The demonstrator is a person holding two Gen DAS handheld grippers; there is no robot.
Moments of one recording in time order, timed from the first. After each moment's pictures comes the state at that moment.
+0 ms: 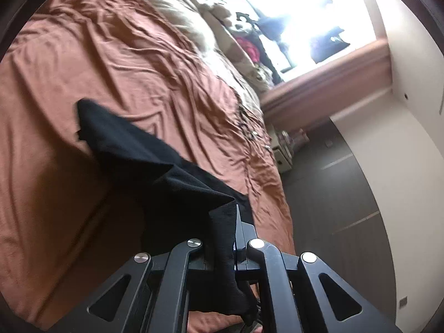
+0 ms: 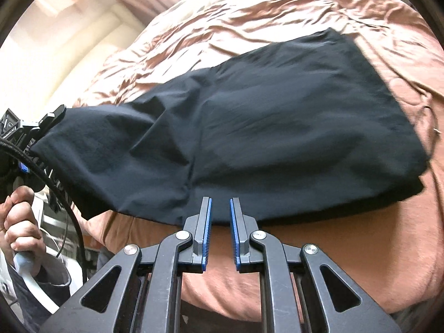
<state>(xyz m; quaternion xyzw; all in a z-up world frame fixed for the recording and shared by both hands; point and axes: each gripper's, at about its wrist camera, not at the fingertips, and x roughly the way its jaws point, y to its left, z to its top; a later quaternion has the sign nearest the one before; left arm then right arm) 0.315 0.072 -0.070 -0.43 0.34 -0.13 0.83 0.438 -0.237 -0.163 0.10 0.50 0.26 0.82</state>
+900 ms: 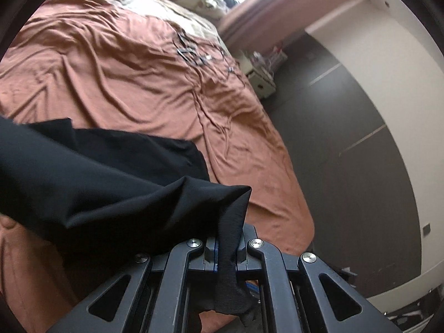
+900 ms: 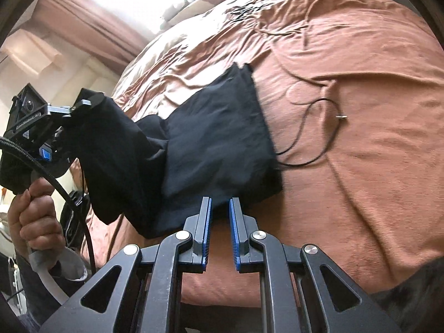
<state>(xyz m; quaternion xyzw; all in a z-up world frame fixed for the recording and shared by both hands) 0.423 -0.121 -0.082 -0.27 0.46 -0.26 0.81 0.401 -0.365 -0.147 0.21 0.46 0.19 0.84</state>
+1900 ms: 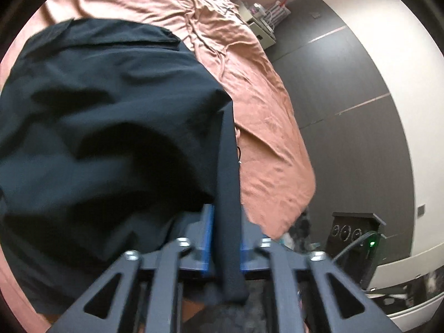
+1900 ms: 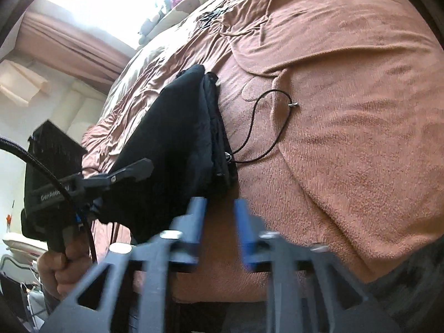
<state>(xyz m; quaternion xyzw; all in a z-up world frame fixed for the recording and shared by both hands) 0.399 -0.172 -0.157 -0.28 0.55 -0.30 0.73 0.394 -0.406 -0.158 0.26 0.46 0.16 0.84</state>
